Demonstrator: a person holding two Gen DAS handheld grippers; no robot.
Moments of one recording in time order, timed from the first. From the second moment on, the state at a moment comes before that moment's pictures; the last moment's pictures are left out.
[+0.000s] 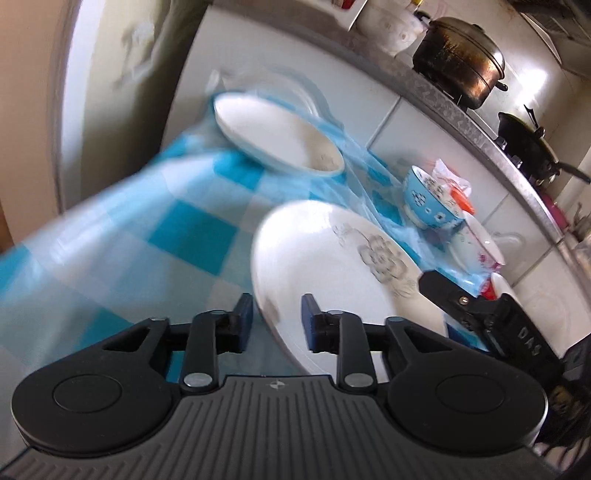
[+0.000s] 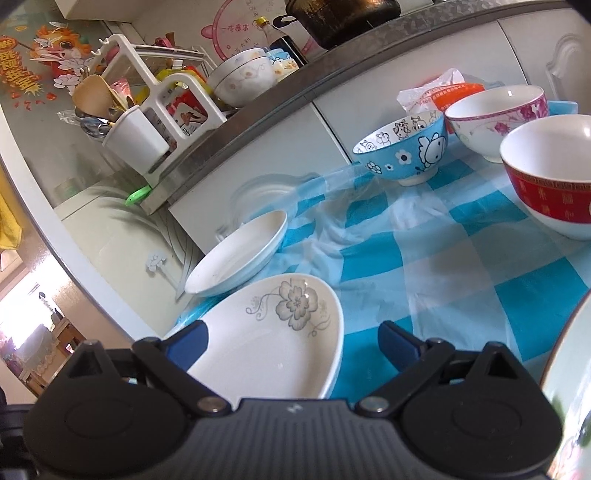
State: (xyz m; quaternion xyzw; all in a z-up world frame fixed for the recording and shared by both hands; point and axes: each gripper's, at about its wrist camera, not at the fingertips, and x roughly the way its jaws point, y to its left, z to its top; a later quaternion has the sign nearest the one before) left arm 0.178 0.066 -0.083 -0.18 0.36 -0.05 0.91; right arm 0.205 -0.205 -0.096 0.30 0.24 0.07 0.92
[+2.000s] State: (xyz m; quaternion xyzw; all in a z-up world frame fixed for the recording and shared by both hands) left arm 0.101 0.004 -0.032 -0.12 0.27 -0.12 0.95; right arm 0.073 -0.201 -0.038 0.21 0.15 0.02 0.97
